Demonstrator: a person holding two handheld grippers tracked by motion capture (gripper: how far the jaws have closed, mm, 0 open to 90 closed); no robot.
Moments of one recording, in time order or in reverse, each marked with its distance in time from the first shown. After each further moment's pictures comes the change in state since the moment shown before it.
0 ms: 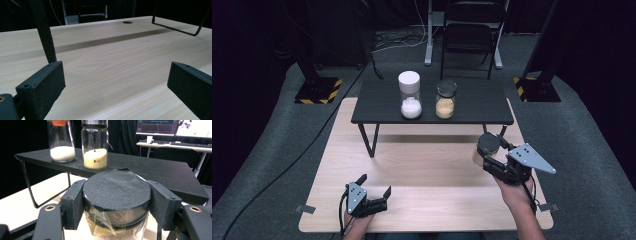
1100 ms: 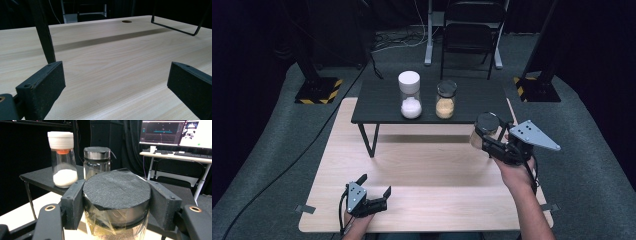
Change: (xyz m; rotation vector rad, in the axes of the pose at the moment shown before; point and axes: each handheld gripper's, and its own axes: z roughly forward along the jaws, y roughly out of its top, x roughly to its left) left arm 0.001 0.000 0.001 0.011 -0.011 -0.008; right arm -0.003 0.053 0.018 -0.046 0.031 -0.010
